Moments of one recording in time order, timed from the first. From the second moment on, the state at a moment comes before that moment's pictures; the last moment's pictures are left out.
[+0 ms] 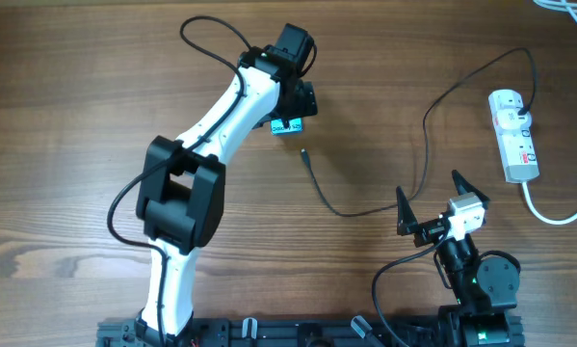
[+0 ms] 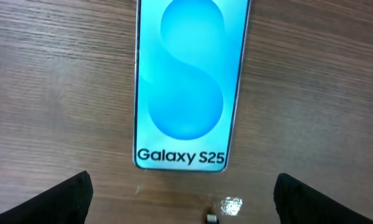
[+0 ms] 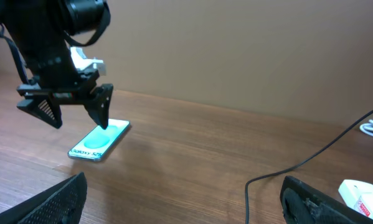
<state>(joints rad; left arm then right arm) -0.47 2.21 1.84 -0.95 -0.06 -0.65 0.07 0.04 0.01 0.01 -0.21 -0.07</state>
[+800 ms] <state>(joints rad) -0.48 2.33 1.84 -0.90 -0.08 -0.65 0.07 0.04 0.01 0.01 -0.21 -0.07</state>
